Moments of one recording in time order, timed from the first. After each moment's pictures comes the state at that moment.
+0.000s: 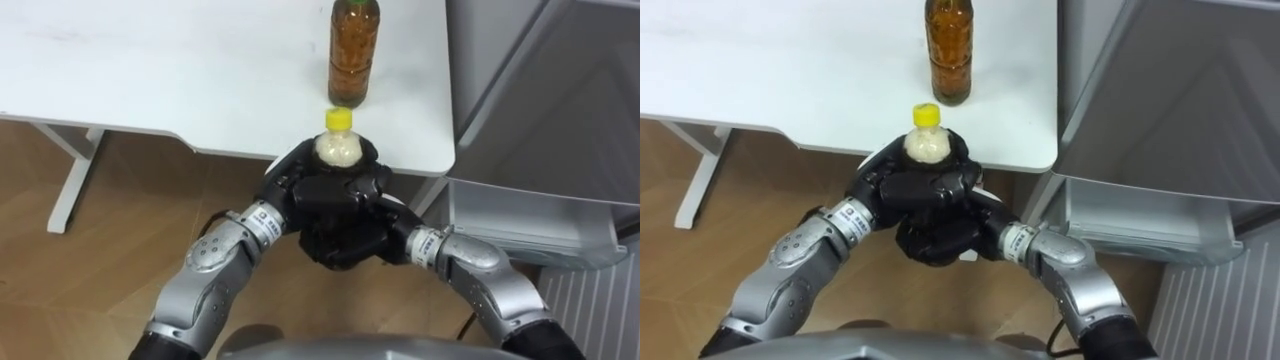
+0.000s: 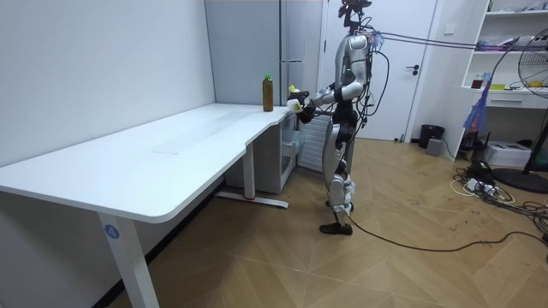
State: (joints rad) left arm 0.16 0.18 -0.32 0.04 -0.46 0.12 -0.33; right arm 0.07 -0.22 0.34 0.33 0.24 0.12 0.64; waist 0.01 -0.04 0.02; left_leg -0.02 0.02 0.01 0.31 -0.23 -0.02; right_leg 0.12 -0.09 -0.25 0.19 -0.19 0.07
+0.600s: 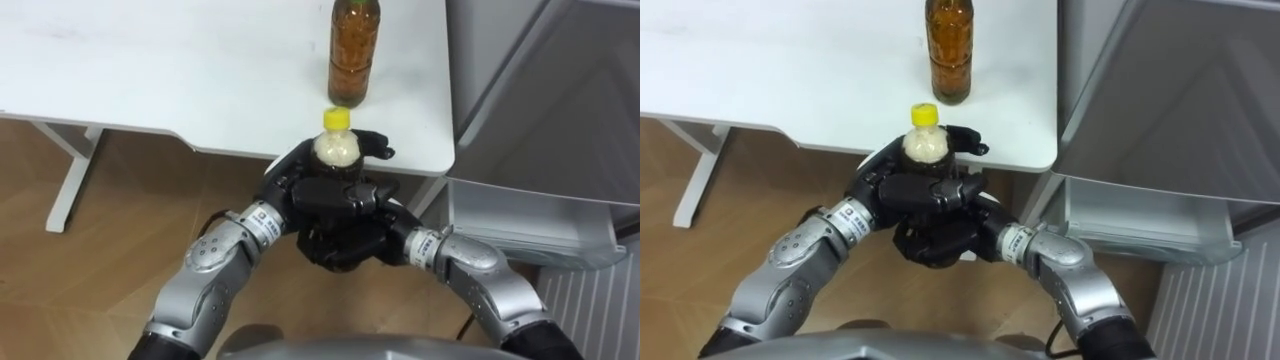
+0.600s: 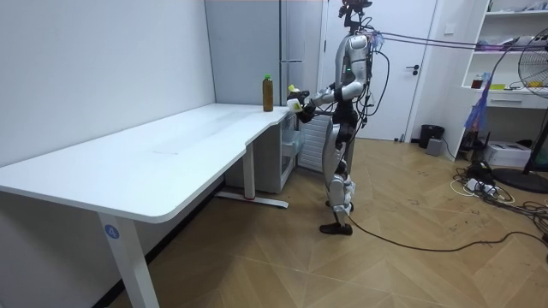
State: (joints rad) left arm 0.16 0.18 -0.32 0.04 -0.46 0.12 -0.33; right arm 0.07 -0.22 0.33 0.33 0.24 0.12 0.64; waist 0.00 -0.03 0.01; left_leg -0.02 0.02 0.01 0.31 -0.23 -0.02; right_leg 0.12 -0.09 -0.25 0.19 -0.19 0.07
